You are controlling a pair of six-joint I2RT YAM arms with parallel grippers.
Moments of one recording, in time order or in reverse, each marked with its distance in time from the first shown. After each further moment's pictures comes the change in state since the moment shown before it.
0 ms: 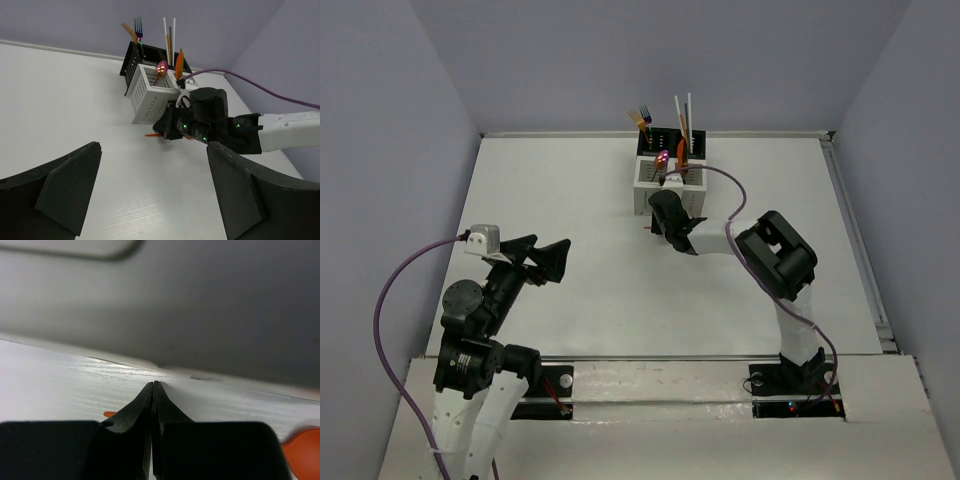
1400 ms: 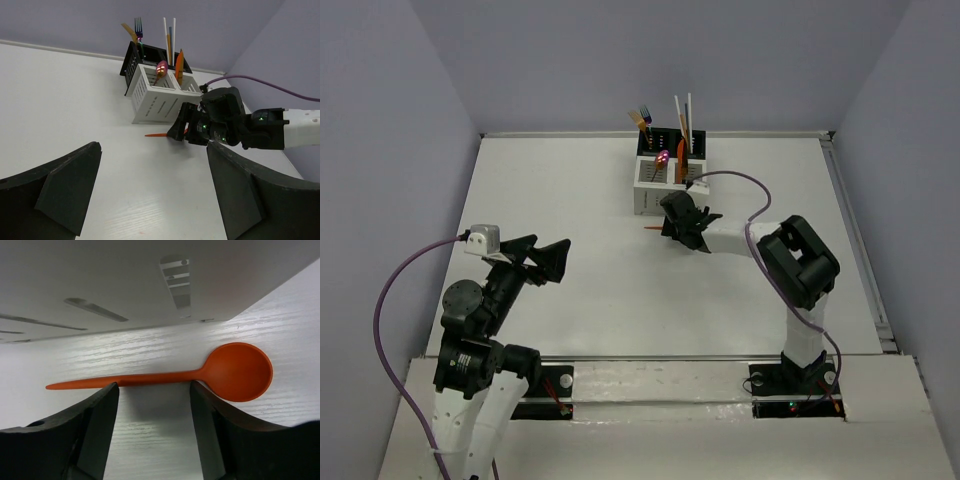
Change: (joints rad) left arm 0.000 0.000 0.000 0.000 0.000 0.000; right arm -0.038 -0.150 -0.079 -0.295 0.079 0.277
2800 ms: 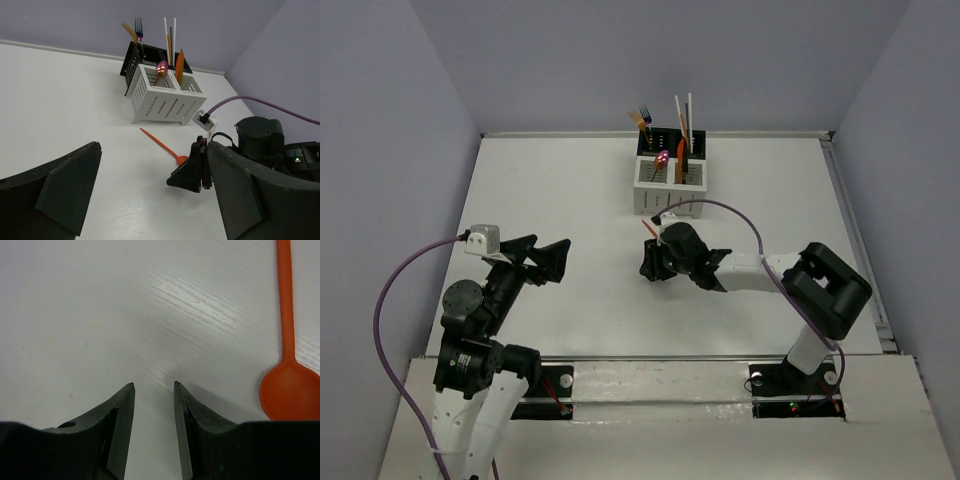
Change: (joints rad) left arm 0.000 0.000 0.000 0.000 -0.001 0.000; right arm 0.173 -0.262 -0.327 0.281 -0.541 -0.258
